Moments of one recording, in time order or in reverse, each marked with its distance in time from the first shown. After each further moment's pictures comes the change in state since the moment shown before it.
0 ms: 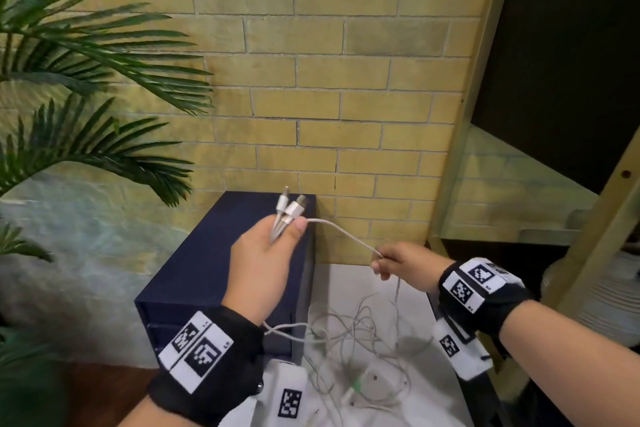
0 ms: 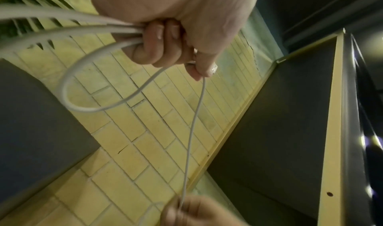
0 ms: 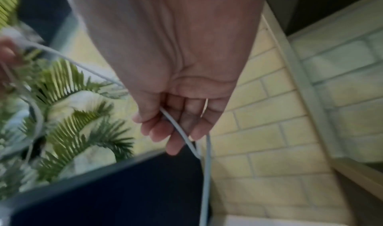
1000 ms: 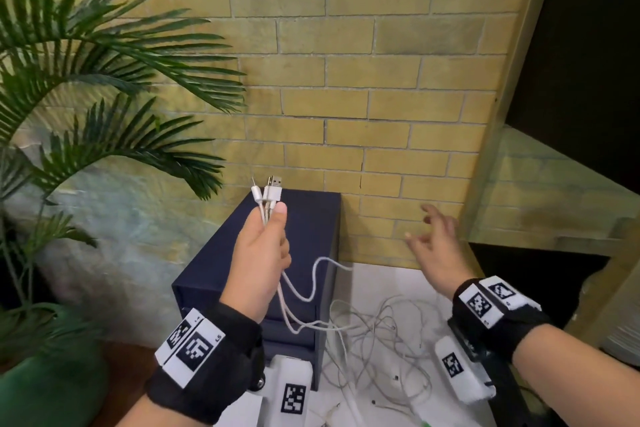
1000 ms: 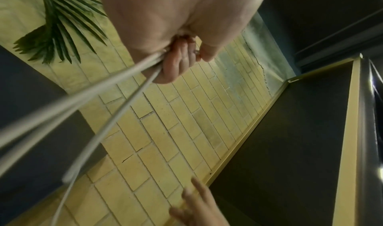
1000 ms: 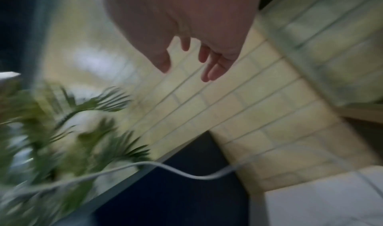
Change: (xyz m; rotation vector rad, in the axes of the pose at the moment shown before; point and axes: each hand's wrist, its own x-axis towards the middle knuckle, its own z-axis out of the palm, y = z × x) left_hand -0.001 0.001 -0.029 -0.412 0.010 -0.217; right_hand 0.003 -0.004 0.022 0.341 0.653 0.109
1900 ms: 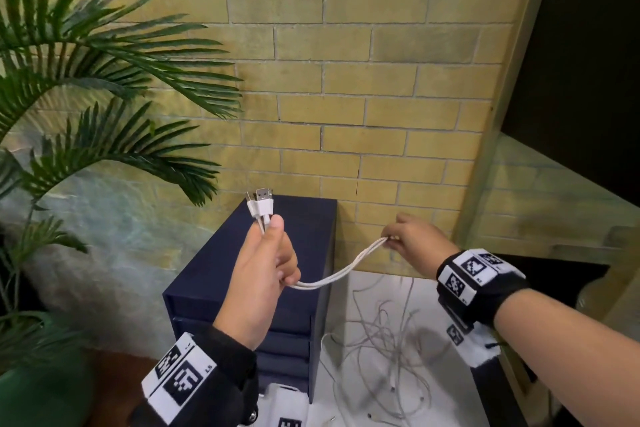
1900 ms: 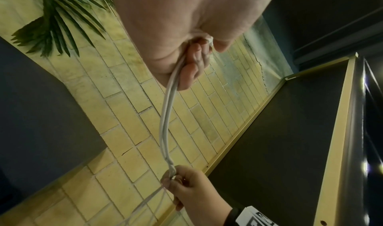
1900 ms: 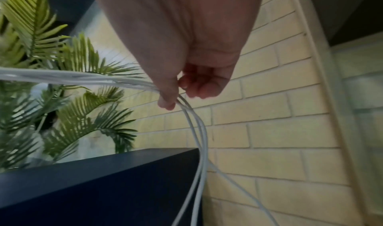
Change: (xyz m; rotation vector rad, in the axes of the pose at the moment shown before) left_hand -0.014 0.002 0.007 -0.157 -0.106 0.003; right_hand 0.039 -0.021 -0.004 -0.667 -0.309 -0.354
